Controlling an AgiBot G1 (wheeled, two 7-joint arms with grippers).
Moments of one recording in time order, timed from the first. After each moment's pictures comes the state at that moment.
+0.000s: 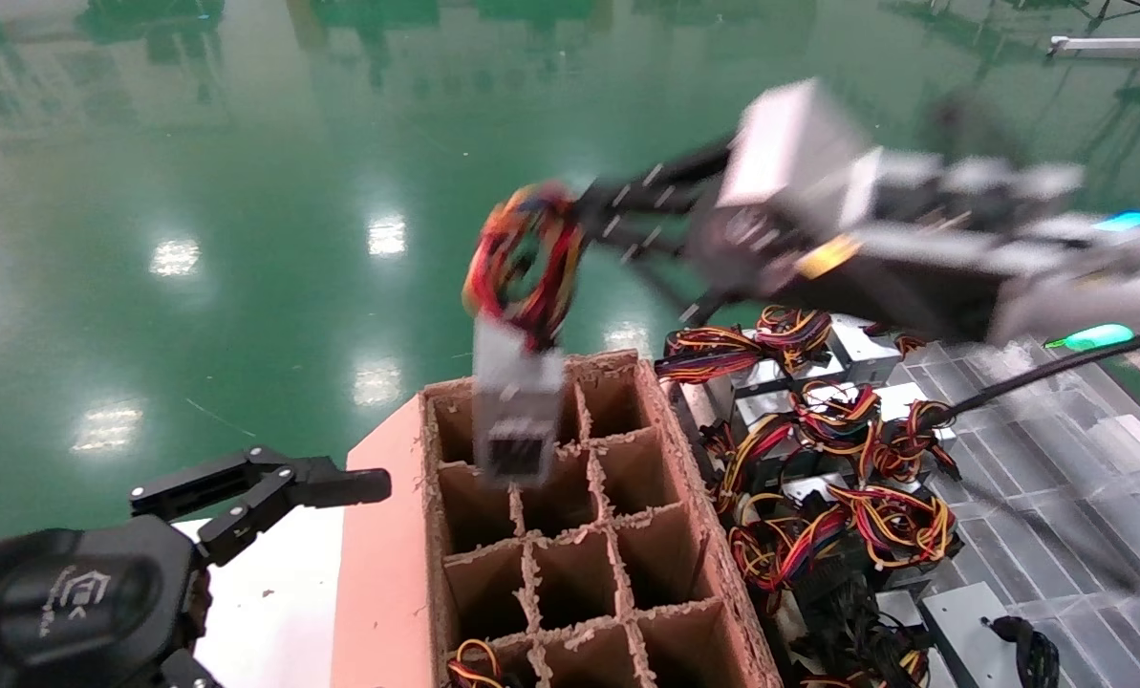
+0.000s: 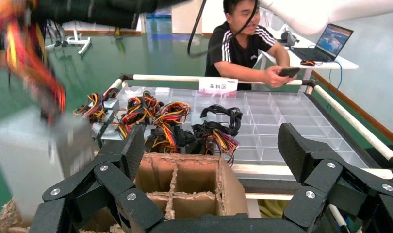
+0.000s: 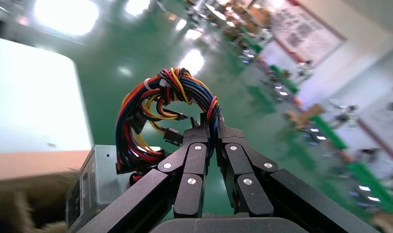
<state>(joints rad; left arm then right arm) -1.10 0.57 0.38 -1.26 0.66 1.45 -0.13 1.57 -0.85 -0.49 1.15 -1.17 -1.10 -0.10</state>
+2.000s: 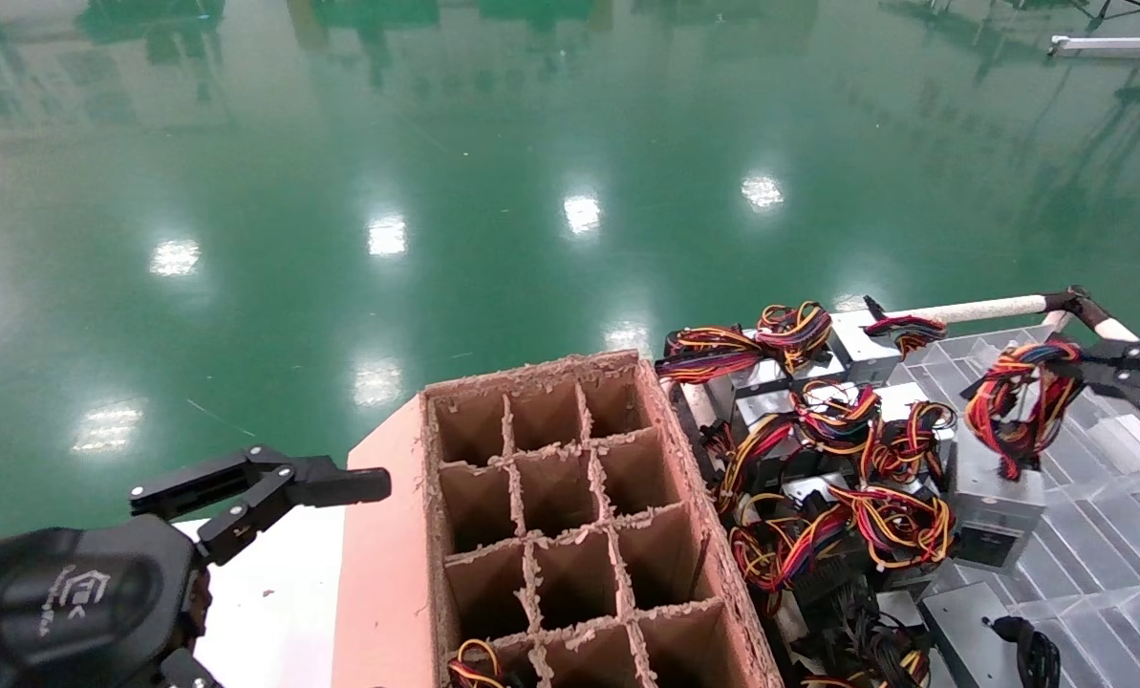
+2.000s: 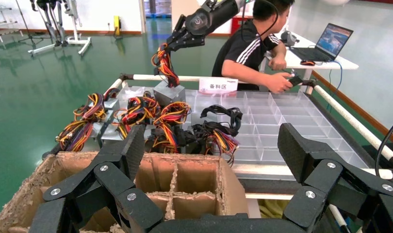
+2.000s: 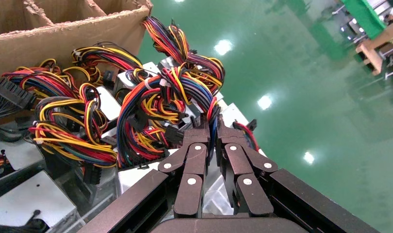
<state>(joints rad) -1.10 0.57 0.38 -1.26 0.66 1.45 -0.13 1.64 -0.46 -0.44 0.52 -1.28 -1.44 -0.41</state>
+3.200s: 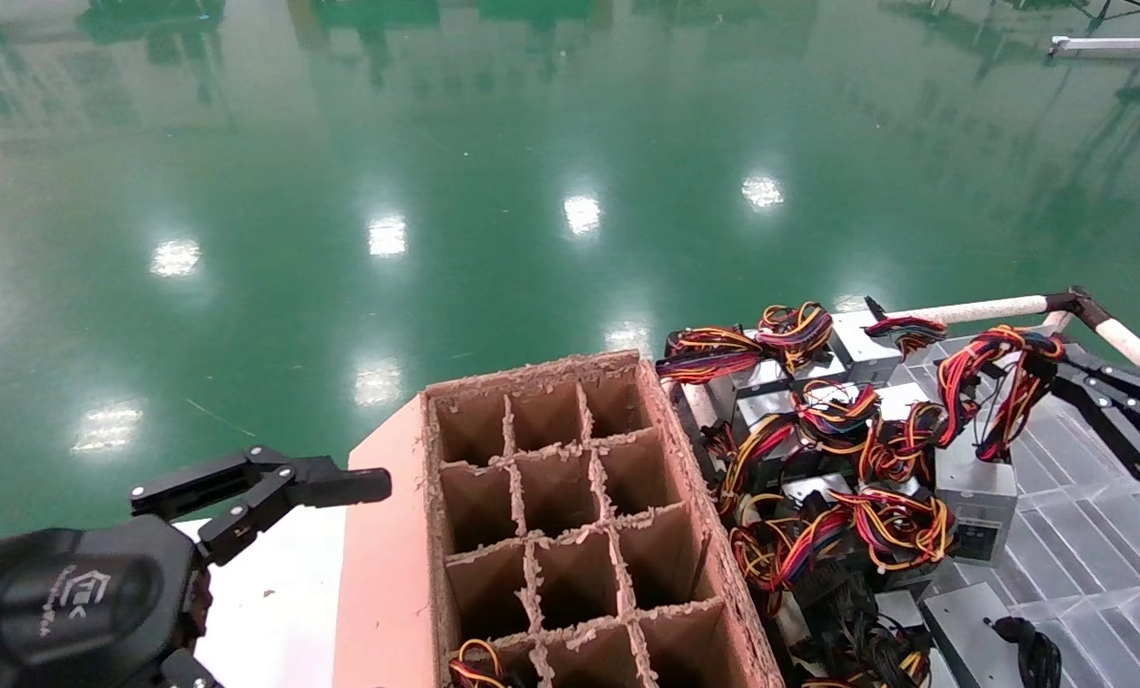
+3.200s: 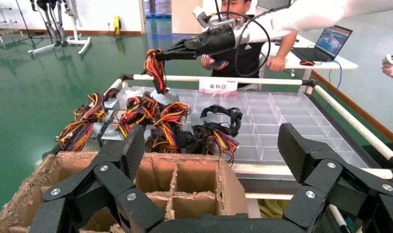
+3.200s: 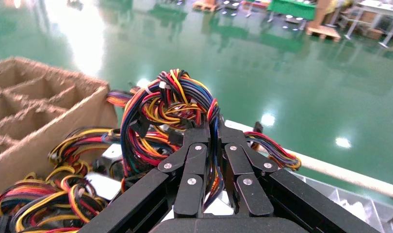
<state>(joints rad) -1.10 0.57 0.38 -1.26 0.66 1.45 -0.13 1.44 -0.61 -0.23 -0.04 -0.94 -1.50 -0.56</state>
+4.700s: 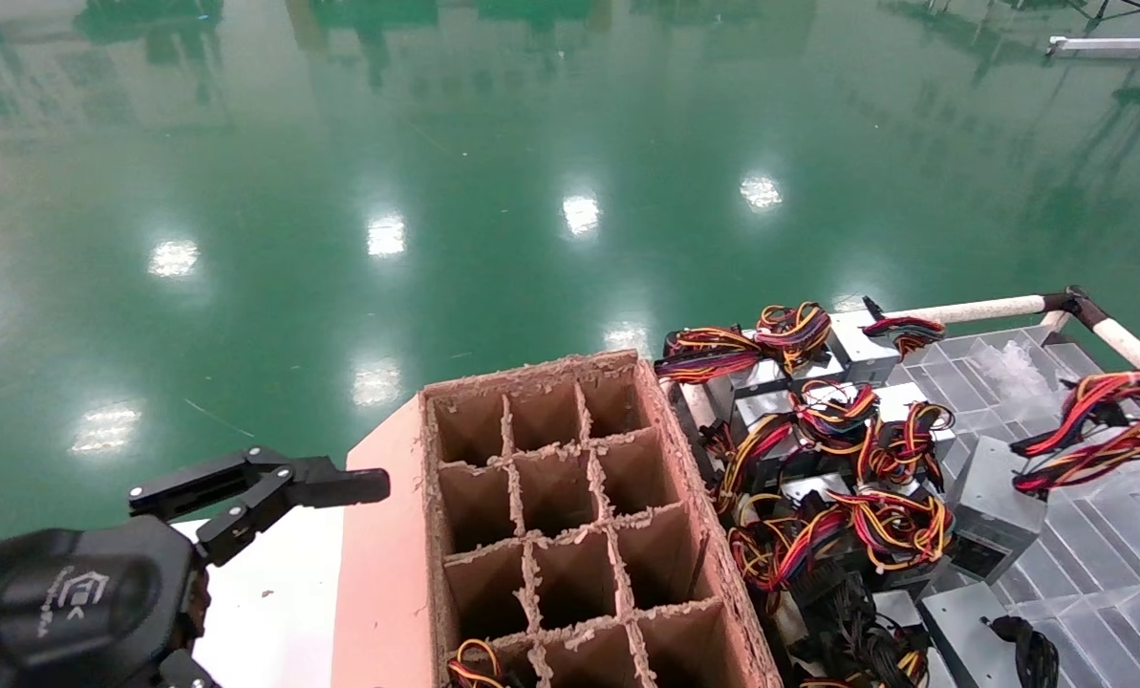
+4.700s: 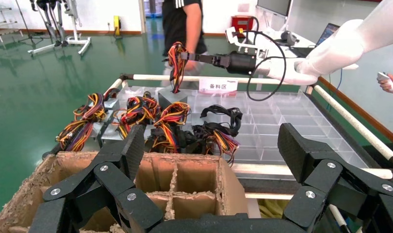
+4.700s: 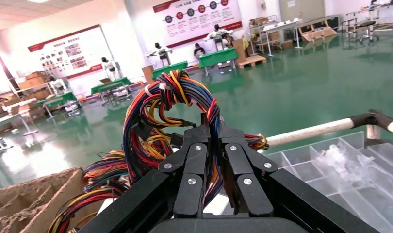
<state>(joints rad) -1.10 0.57 0.38 -1.26 0.66 1.45 -0.13 0.95 -0.75 0.12 -0.10 -0.47 -1.55 -0.50</state>
